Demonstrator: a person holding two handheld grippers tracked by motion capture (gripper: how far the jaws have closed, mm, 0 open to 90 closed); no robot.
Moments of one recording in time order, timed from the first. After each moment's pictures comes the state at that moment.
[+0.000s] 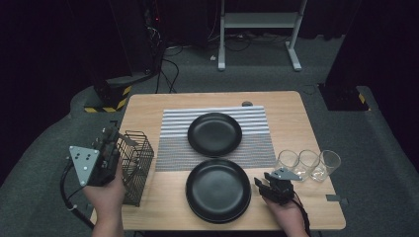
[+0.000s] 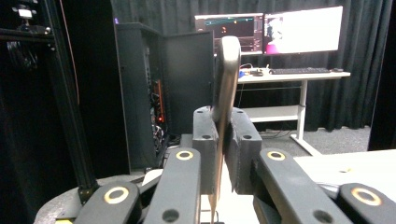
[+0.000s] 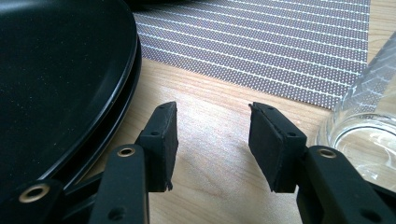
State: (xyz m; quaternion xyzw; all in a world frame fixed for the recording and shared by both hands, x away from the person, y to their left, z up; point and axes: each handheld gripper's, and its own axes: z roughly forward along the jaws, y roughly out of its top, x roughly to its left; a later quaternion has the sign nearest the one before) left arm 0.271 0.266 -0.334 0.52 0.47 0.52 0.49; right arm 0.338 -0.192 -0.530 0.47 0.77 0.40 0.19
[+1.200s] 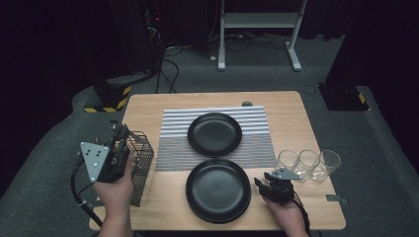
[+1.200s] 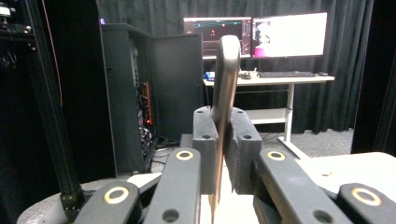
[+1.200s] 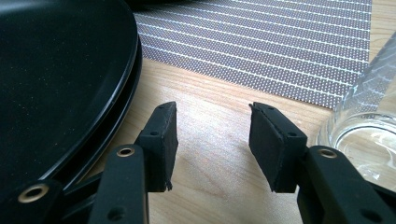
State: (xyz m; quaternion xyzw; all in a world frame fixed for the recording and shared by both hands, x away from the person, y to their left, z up) left arm 0.280 0.249 -0.335 0.52 0.46 0.51 0.51; right arm 0.338 -0.193 -0.531 0.47 0.77 0.40 0.19
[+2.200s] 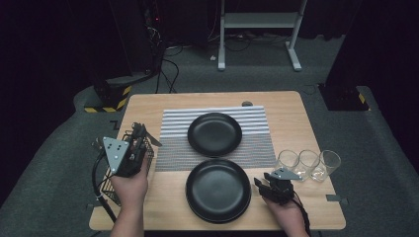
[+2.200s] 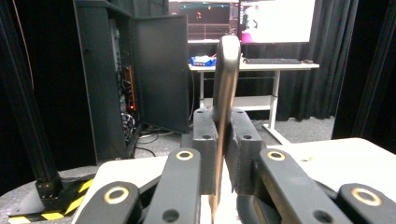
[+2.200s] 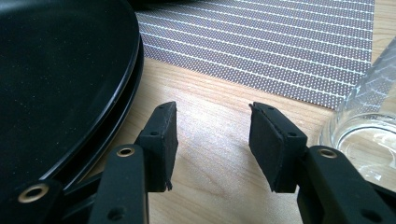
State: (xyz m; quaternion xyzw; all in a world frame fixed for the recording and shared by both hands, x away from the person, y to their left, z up) left arm 0.304 0.224 -0.354 0.54 0.47 0.47 0.51; right arm 0.338 -0.192 -0.531 0.46 0.77 0.40 0.19
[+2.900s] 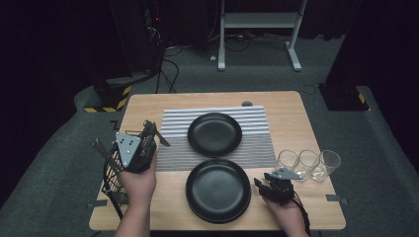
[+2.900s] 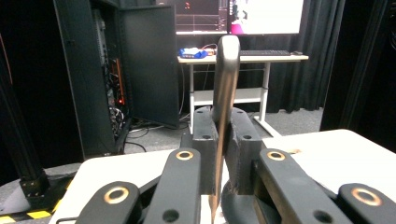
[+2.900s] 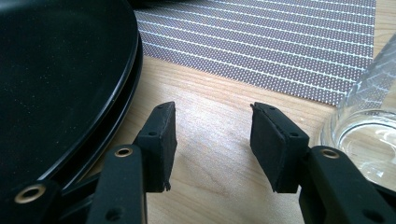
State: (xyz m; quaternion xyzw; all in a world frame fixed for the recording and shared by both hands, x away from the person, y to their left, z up) left arm 0.317 0.205 -0.355 0.56 0.47 0.45 0.51; right arm 0.339 -0.192 -0.531 0.47 0.77 0.40 0.18
